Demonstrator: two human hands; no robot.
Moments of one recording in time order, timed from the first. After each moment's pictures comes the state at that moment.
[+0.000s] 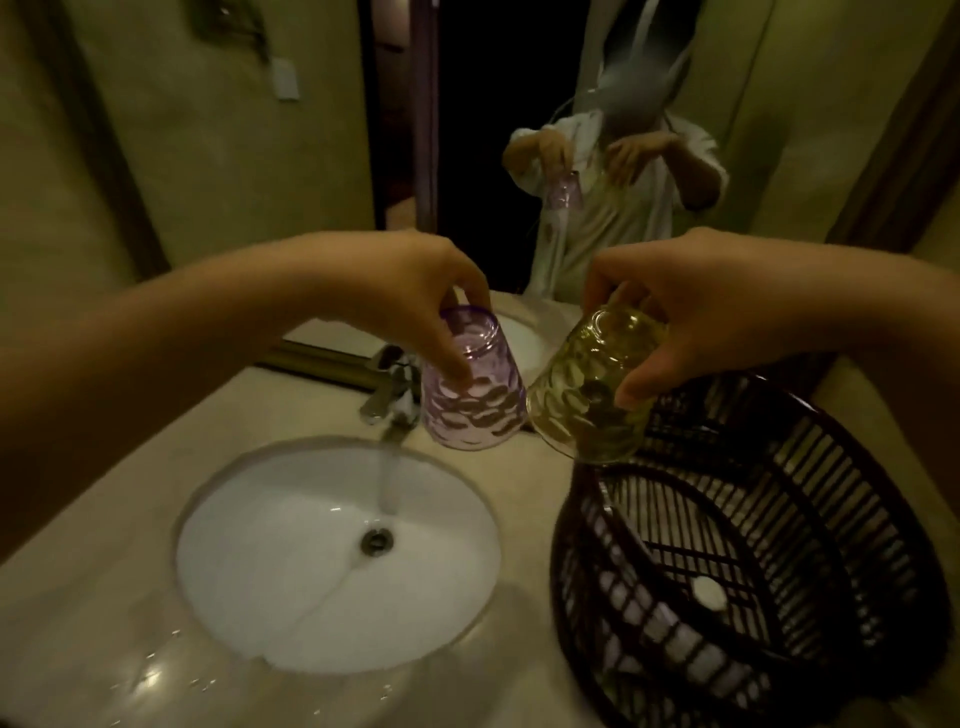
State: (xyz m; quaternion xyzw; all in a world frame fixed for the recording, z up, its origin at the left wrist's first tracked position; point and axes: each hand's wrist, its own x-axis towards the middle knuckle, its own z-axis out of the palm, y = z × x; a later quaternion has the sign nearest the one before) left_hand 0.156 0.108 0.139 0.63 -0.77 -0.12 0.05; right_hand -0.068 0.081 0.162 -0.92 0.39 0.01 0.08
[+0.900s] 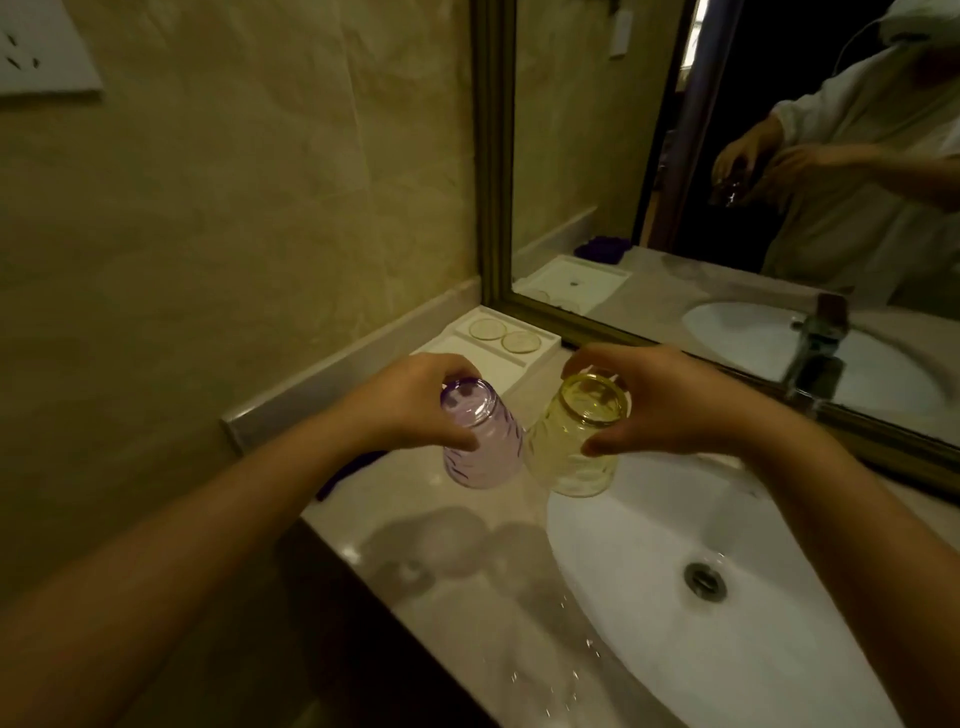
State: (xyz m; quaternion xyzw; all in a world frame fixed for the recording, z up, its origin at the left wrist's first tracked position) left_hand 0.575 0.235 -0.010 0.77 -0.58 -0.15 0.21; right_hand 0.371 0.100 0.007 -0.95 0.22 -0.06 0.21
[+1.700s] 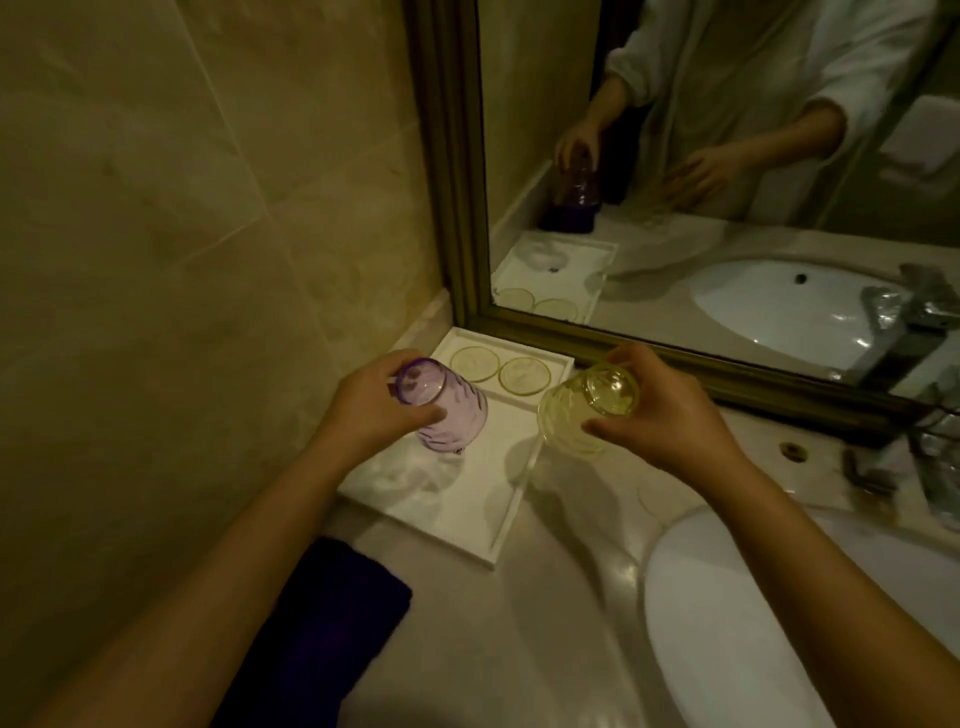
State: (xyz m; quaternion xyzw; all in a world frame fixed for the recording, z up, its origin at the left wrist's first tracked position) left_hand 0.808 0.050 -0.099 0.74 -0.49 -0.23 0.39; right_hand 0.542 -0.035 -0.091 -0.79 0.50 -0.24 0.25
